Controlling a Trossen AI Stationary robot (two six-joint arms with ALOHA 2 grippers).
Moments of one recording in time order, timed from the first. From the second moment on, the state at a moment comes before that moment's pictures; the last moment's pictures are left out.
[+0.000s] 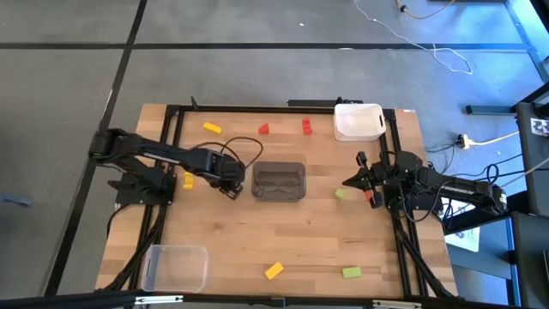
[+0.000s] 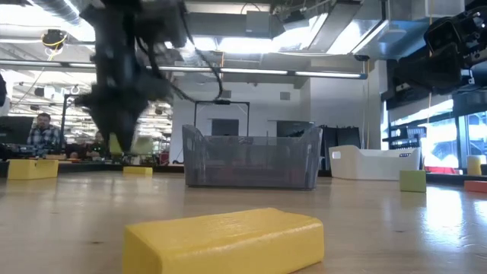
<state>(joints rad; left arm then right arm) 0.00 1.43 0.88 -0.81 -0.10 -0.97 -0.25 0.14 0.01 0.08 -0.46 0.02</state>
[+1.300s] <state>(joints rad) -0.79 1.52 1.03 -0.81 0.48 -1.33 -0.25 0.14 0.01 0.10 -0.46 0.02</state>
